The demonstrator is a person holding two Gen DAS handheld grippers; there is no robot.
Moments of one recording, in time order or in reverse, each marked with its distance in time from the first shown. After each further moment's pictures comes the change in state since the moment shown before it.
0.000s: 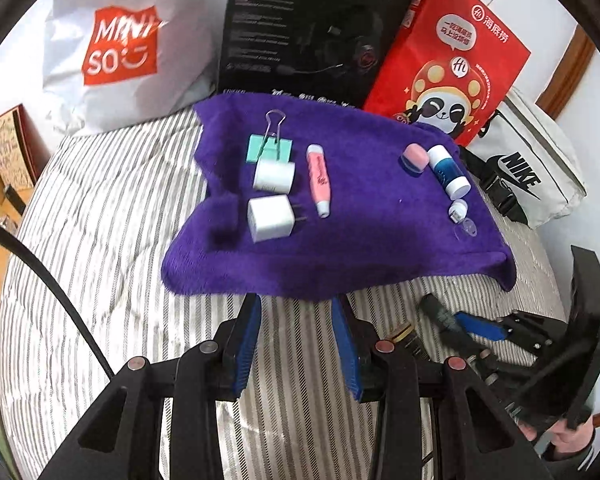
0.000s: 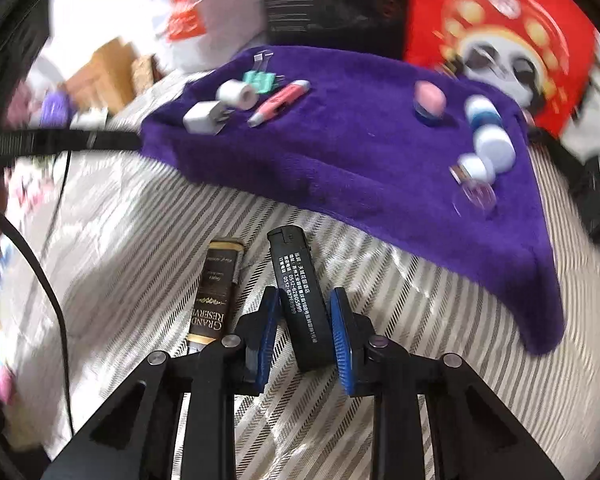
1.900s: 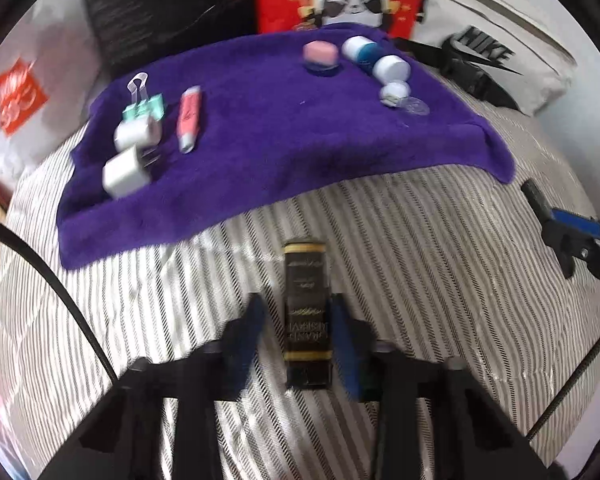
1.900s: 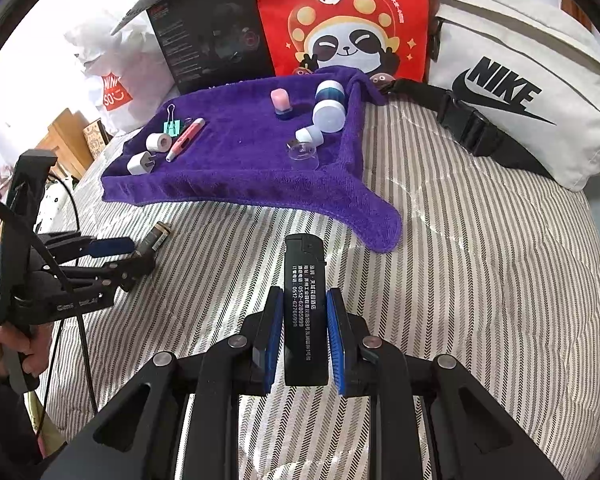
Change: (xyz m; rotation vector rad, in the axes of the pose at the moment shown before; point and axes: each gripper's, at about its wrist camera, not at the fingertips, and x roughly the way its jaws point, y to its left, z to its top) left arm 0.039 -0.107 -0.047 0.286 0.117 0.085; right arm -0.081 -0.072 -0.046 0.152 -0.087 -0.090
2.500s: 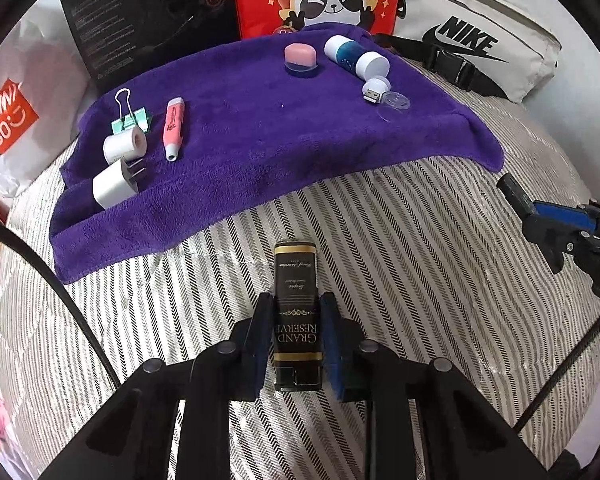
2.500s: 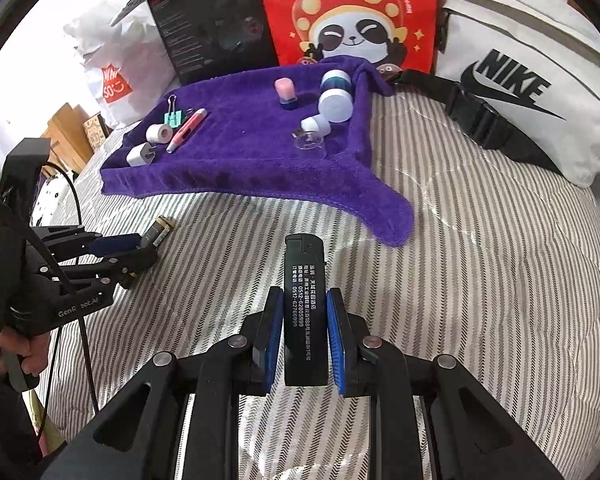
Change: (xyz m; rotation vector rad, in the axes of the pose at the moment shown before) left arm 0.004 -0.010 0.000 0.045 -0.013 0.028; right arm 0.010 0.009 0.002 -0.018 0.027 0.012
